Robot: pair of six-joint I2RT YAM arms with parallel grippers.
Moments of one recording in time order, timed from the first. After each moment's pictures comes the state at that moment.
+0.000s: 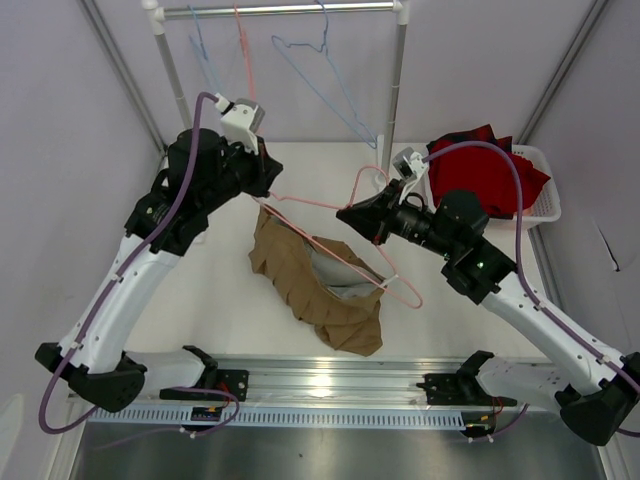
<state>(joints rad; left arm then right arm) -0.53 1.23 1.61 -0.63 0.06 -0.12 0.72 1.05 1.09 0.04 -0.37 0.39</state>
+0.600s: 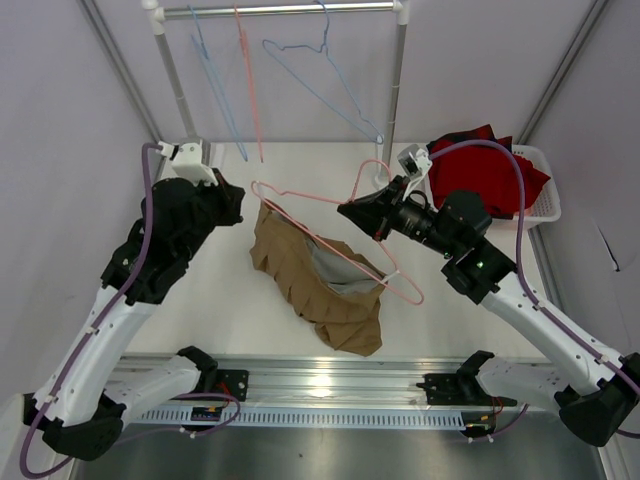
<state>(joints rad) -0.53 0.94 1.32 -0.61 -0.27 -0.34 0.70 1.06 1.07 0.12 -0.36 0.43</state>
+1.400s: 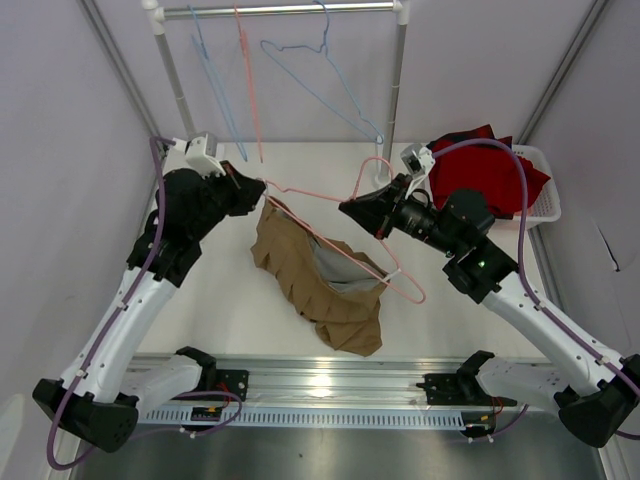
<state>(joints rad) -0.36 1.01 1.15 -0.33 0.08 -0.53 0.69 1.05 1.08 0.12 -0.38 0.44</state>
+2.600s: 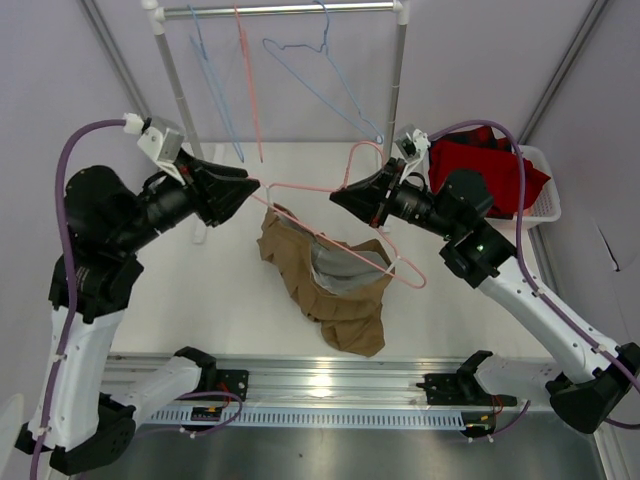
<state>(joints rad) -0.36 0.96 1.57 -0.61 0.43 -0.22 0.69 1.14 1.23 0.08 -0.47 0.43</state>
